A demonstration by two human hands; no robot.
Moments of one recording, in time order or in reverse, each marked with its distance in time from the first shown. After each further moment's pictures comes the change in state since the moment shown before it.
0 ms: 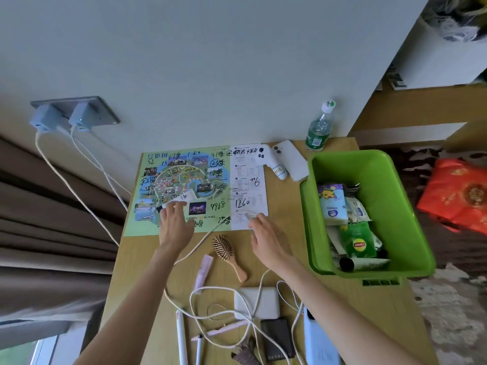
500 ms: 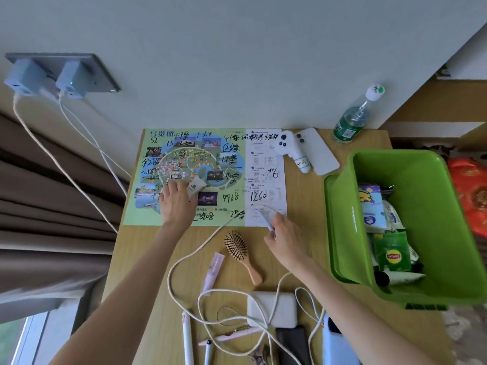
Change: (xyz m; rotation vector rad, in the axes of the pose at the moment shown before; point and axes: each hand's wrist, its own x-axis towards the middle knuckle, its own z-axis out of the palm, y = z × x) left_hand 0.068 -0.038 0.032 0.096 0.082 0.011; right_hand 0.028 0.015 0.039 -0.028 -0.066 0.177
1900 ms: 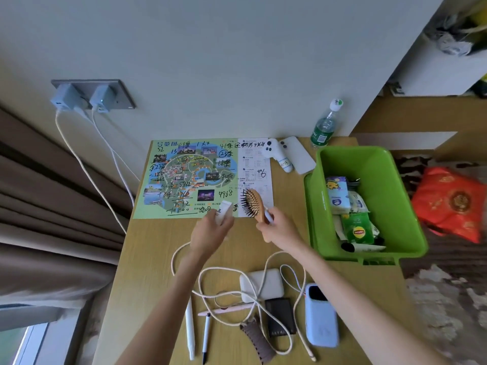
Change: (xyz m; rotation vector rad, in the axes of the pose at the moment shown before) left_hand -0.136 0.064 -0.045 -0.534 -0.213 -0.034; right_hand -0.054 -0.027 -0.059 0.538 -0.069 0.186
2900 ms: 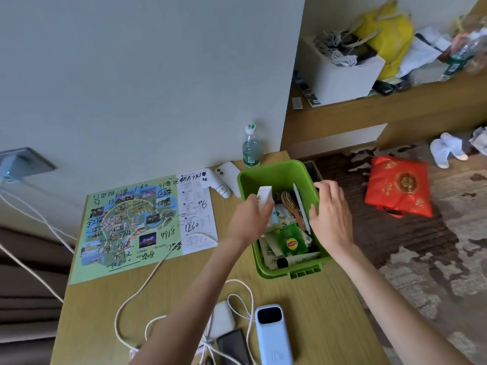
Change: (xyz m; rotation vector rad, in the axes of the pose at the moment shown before) left_hand -0.021 0.239 0.106 -0.041 -0.306 0.342; right_hand -0.037 0.084 -0.220 -0.517 0.751 -0.170
